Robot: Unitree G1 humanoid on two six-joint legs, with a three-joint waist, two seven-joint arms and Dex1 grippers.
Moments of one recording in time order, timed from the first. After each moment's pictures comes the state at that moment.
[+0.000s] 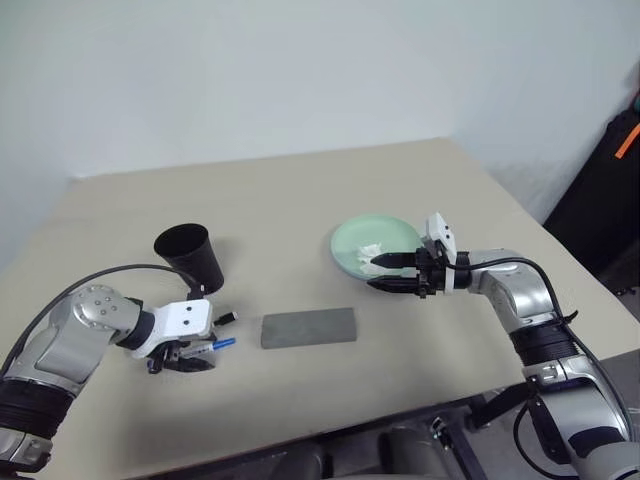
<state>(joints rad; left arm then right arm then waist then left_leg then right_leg) -0.19 1.06 -0.15 0.12 0.02 0.12 -1.39 -0.61 -0.42 0.16 0.31 0.32 0.34 1.26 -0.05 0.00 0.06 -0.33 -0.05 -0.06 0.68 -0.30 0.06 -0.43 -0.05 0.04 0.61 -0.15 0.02</state>
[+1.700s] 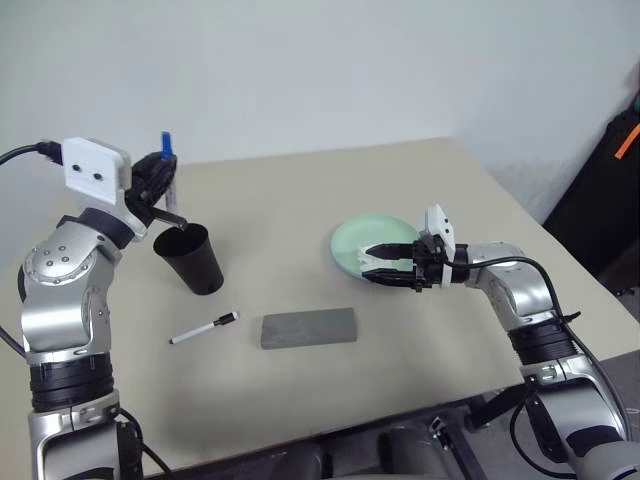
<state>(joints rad) -0.39 0.63 0.39 -0.07 -0.28 0.30 -0.46 -0.62 -0.41 0.15 0.25 0.32 0.31 1.23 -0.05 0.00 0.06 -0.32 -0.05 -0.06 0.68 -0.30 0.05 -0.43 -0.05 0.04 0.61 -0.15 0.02</state>
